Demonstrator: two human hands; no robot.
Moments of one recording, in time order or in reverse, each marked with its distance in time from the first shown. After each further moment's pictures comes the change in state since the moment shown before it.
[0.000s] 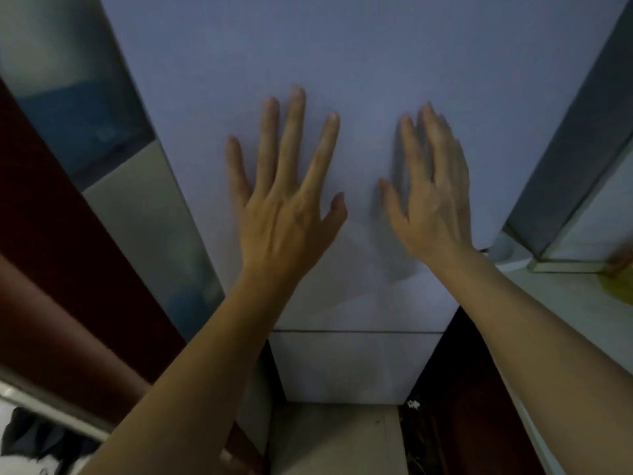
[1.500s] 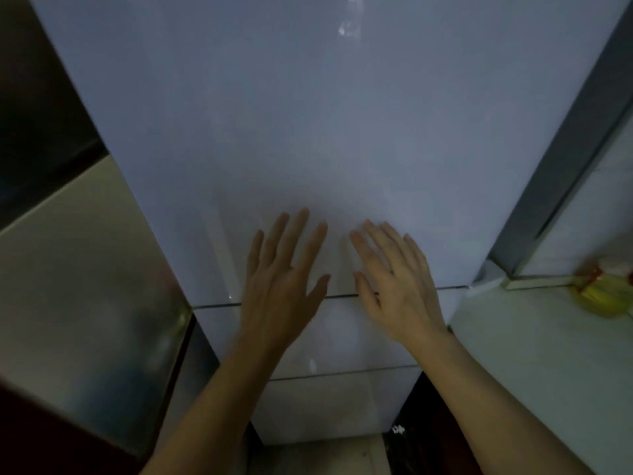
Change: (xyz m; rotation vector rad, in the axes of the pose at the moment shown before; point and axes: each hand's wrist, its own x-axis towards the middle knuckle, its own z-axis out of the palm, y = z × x) left_hand -0.012 0.014 0.141 -0.376 -0.216 0.116; right_hand -0.041 0.059 0.076 -0.026 -0.185 -0.043
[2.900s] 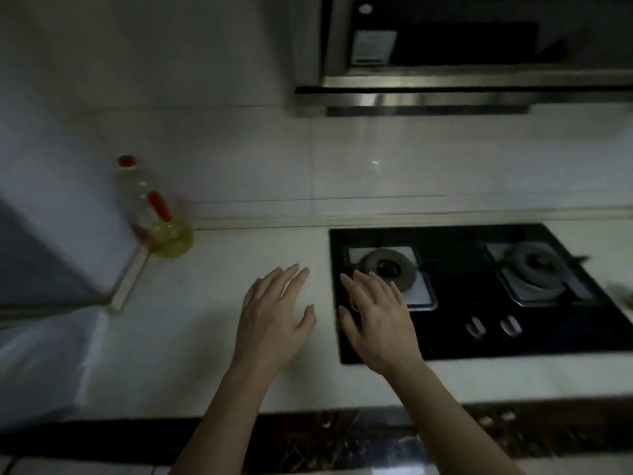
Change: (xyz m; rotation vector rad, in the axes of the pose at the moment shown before) left_hand -0.003 0.467 0.149 -0.942 -0.673 1.035; right_hand -0.335 0.098 -0.232 -0.742 -0.057 1.593
